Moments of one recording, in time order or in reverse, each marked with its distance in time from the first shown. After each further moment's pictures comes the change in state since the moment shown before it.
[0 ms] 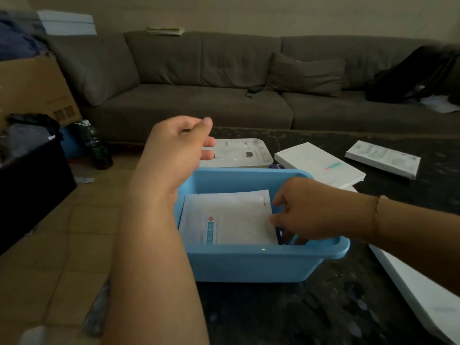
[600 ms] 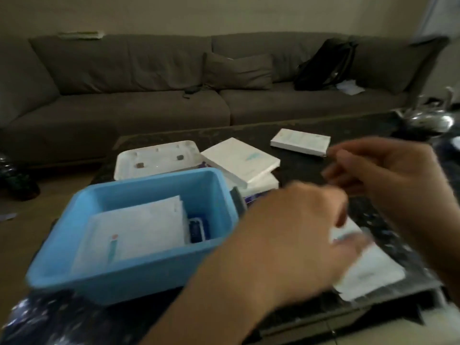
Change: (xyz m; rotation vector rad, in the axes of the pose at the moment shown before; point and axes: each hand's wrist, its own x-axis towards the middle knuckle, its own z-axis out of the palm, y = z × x) left_hand -0.132 0.055 0.166 0.518 -0.853 0.739; right_hand -0.131 0.149 -0.025 0.794 0.937 -0.055
